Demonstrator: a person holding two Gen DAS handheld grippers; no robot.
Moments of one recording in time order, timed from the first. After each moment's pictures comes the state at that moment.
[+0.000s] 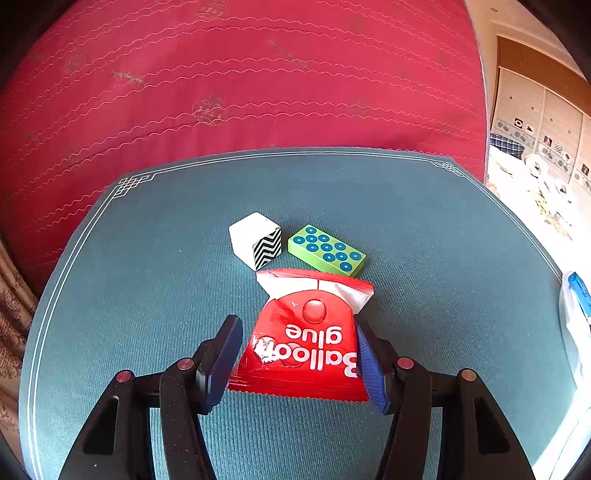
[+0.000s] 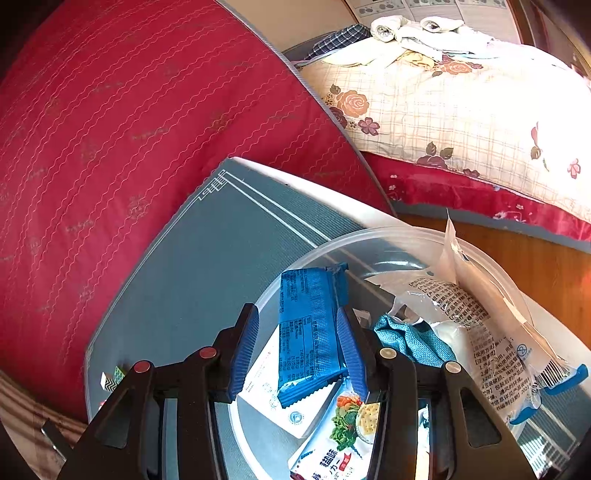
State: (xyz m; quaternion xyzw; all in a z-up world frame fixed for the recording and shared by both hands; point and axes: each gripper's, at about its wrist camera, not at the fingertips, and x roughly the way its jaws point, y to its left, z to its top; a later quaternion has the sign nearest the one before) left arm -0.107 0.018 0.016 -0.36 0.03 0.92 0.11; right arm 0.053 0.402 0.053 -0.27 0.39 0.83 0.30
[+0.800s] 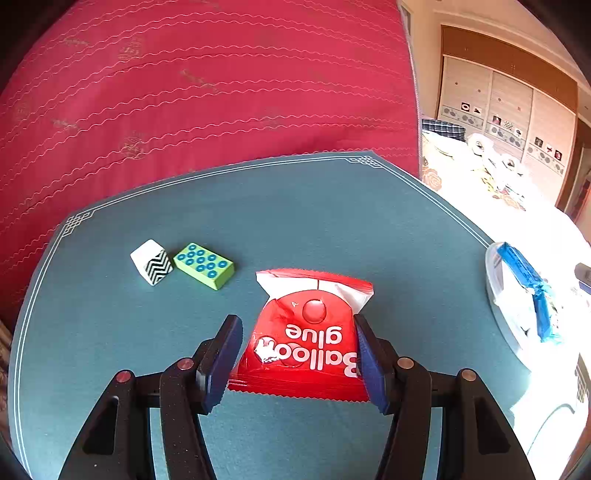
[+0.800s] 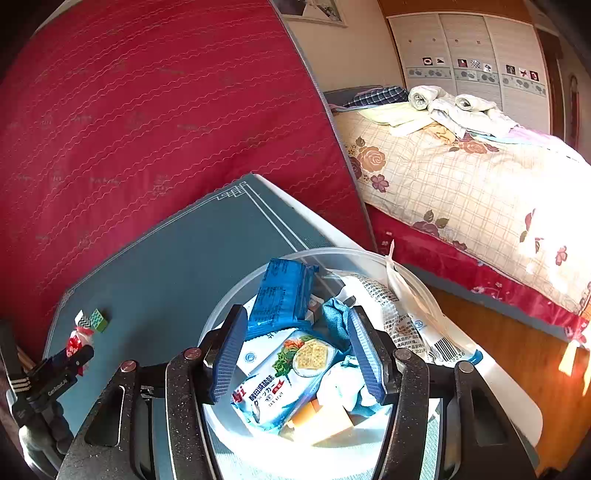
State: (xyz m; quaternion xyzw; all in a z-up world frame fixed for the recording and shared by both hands) left arm -0.060 0.095 0.039 -0.35 0.07 0.91 0.21; right arm 0.114 0.353 0.076 -0.25 0.23 0.89 0.31
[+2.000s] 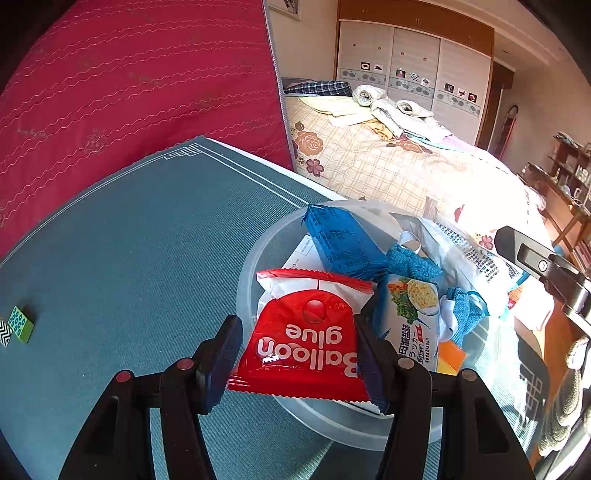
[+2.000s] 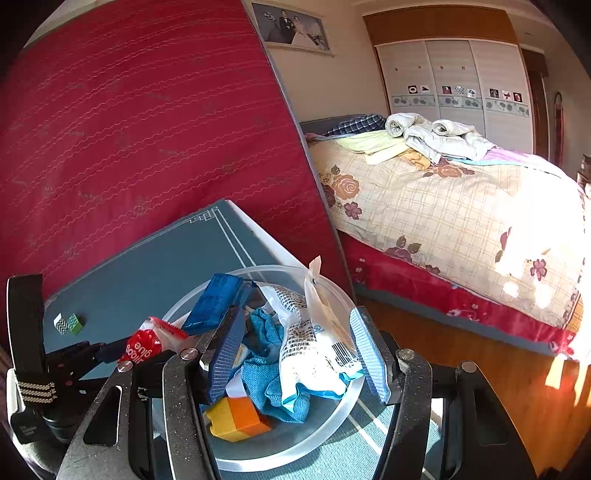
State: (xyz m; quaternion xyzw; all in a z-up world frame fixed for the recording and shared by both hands) left arm -0.002 0.298 0.030 -0.36 0.14 0.85 0.36; right arm 0.166 0.377 0.068 -0.21 0.20 0.89 0.35
